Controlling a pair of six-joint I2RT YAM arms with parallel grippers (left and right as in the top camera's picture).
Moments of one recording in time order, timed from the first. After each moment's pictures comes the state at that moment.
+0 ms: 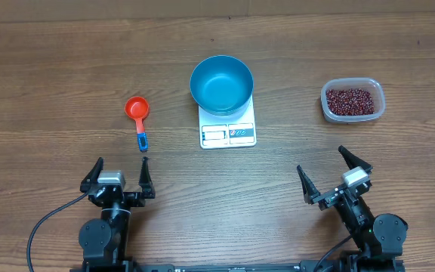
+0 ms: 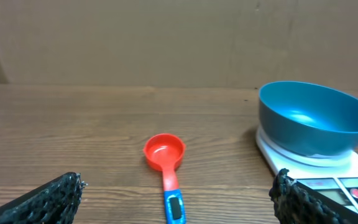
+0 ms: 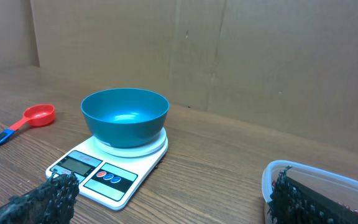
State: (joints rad) left arm 0.05 0.01 0.01 -0.07 0.06 -0.04; right arm -0.02 0.01 0.02 0.00 -0.45 -0.11
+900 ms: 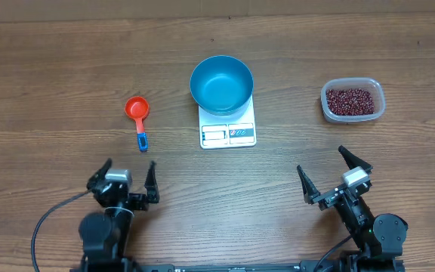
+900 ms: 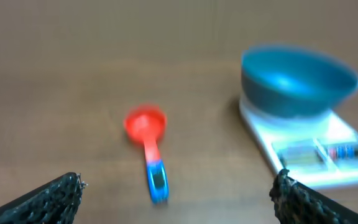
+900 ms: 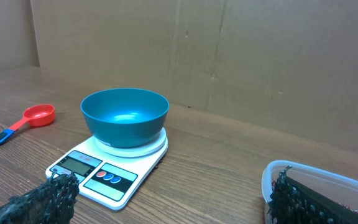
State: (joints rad) left arm 0.05 0.10 0.06 -0.17 0.15 -0.01; right arm -0.02 0.01 0.02 0.00 -0.45 -0.11
